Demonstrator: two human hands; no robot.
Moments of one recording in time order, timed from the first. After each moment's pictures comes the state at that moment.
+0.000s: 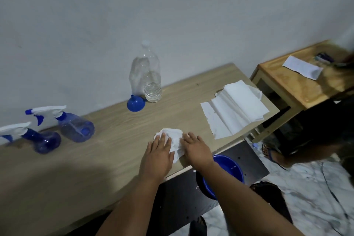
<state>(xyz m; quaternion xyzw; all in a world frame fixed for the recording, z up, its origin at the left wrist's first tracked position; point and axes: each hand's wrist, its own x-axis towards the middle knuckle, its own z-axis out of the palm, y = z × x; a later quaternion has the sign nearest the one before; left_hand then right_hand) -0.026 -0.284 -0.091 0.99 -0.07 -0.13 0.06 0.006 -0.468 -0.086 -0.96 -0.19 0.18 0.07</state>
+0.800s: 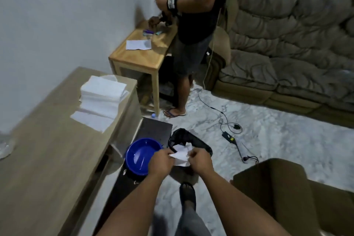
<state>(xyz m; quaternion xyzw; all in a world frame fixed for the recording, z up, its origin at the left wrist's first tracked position) -0.191 -0.528 -0.065 0.85 -0.31 -0.33 0.26 -0.320 -0.638 -0.066 -0.74 0.54 0.03 0.41</state>
